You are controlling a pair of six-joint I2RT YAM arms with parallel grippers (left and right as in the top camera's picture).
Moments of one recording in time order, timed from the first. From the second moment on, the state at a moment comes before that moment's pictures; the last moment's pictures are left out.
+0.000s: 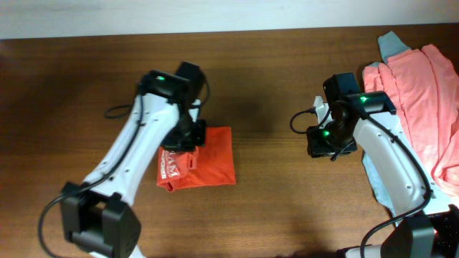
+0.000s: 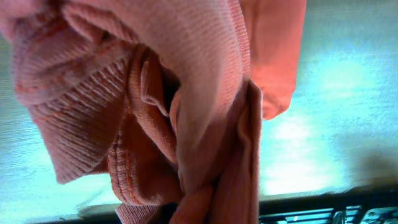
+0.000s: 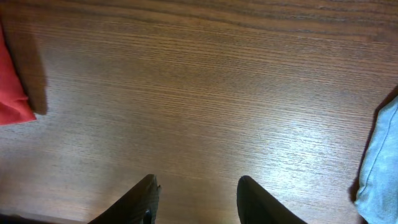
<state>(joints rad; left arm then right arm) -0.41 1.83 1.65 -1.47 0.07 -0.32 0.11 1.57 1.29 -1.22 -0.11 0.04</state>
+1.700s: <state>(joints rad) -0.16 1.97 1.59 -1.30 0.10 -0.27 0.44 1.71 1.29 -0.80 -0.88 -0.09</state>
